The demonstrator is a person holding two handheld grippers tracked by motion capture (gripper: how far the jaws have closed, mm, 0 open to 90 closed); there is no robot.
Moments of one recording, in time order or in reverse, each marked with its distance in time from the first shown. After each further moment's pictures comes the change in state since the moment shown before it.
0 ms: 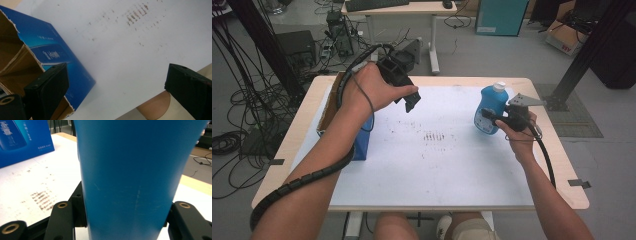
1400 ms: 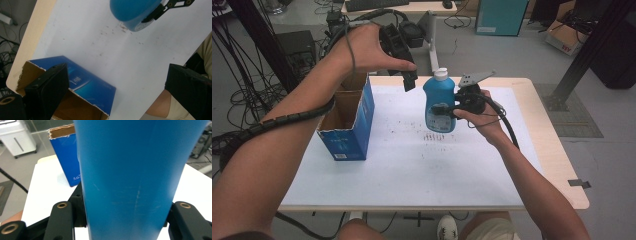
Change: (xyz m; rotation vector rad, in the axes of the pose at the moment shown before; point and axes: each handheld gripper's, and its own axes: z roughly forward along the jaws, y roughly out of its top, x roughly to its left) left arm 0.012 0.030 -0.046 -0.014 -0.021 0.384; right arm 0.103 0.098 0.067 0.105 0.503 -0.103
